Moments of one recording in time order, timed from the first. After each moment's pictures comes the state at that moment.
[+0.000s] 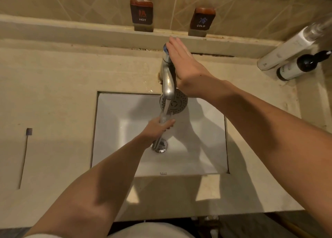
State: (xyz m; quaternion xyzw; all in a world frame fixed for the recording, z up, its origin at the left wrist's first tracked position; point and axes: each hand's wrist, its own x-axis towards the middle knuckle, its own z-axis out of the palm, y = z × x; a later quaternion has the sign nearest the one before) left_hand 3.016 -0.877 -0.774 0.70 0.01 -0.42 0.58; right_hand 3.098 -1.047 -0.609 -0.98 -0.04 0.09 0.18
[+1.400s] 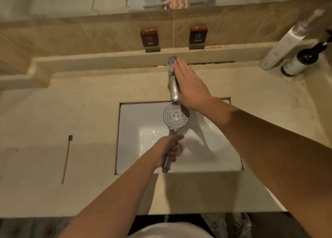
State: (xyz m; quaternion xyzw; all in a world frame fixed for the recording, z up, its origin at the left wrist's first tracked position) left_hand 2.961 -0.855 -0.690 0.57 0.23 -0.55 0.57; right_hand 3.048 -1.028 -0.604 -0.99 -0.01 0.03 0.15
